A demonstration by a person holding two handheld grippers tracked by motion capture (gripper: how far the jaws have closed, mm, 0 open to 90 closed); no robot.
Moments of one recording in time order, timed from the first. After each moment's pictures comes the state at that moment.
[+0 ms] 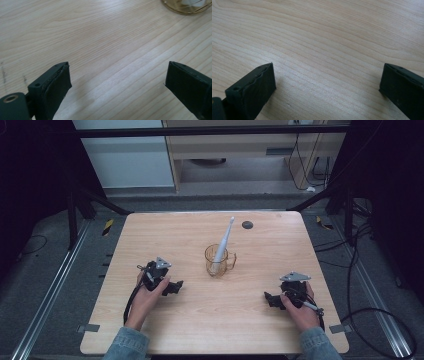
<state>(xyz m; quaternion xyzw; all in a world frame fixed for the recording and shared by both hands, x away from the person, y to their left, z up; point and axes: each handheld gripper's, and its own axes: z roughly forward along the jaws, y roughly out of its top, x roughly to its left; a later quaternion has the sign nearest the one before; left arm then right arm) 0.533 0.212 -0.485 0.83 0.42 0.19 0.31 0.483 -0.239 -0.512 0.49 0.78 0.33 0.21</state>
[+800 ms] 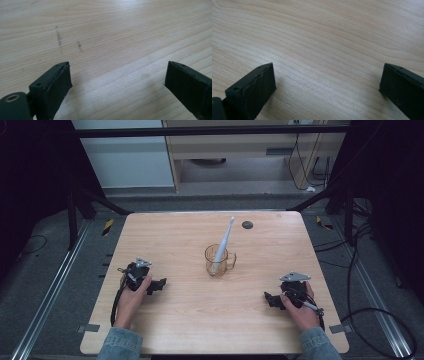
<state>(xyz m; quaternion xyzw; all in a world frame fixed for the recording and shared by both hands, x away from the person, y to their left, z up) 0.536 0.267 -0.493 0.79 0.50 0.19 0.31 0.483 -0.240 -0.513 0.49 0.78 0.33 0.21</state>
